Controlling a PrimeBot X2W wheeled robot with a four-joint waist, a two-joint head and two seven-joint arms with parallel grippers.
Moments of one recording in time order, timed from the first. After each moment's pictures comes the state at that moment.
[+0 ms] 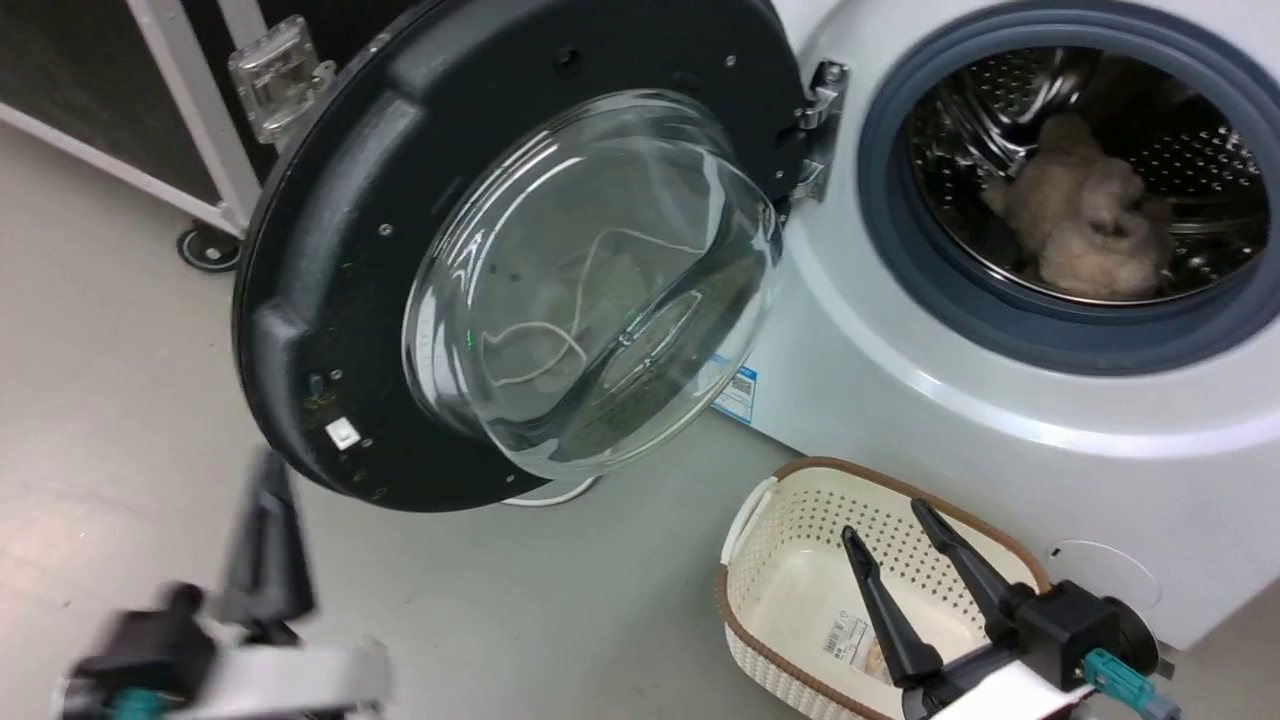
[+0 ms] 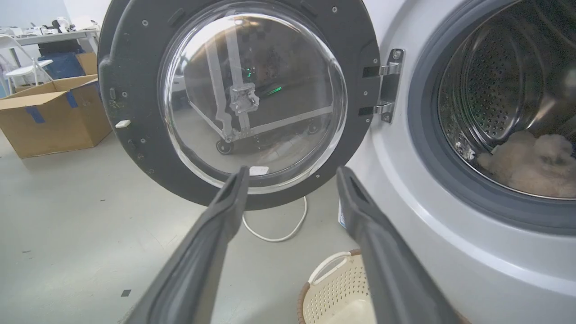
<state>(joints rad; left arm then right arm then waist) 0.06 0.09 0.01 -0.19 -0.19 0.11 -0.20 -0.02 -0.10 0.22 0.09 0.15 0.13 -0.20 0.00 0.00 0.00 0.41</state>
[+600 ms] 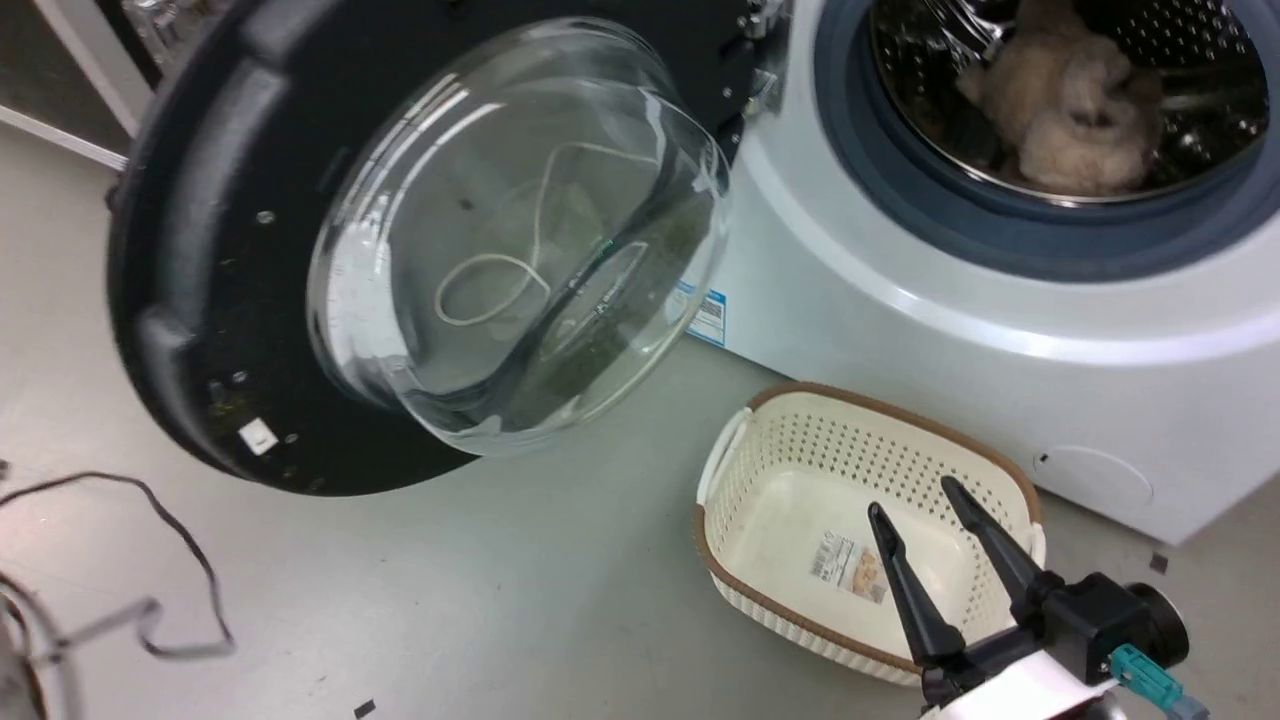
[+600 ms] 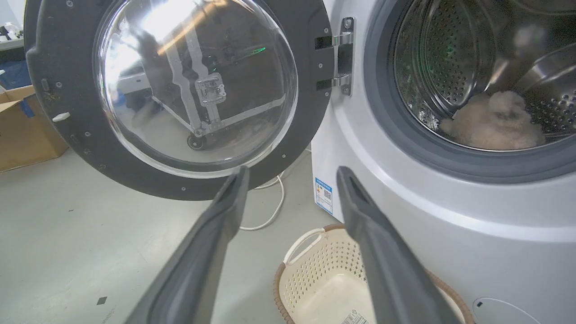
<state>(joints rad) -0.41 0.30 0.44 0.13 -0.86 0.07 0.10 -0.03 -0.15 0.23 0.07 0.17 0.13 -0.24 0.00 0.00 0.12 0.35</state>
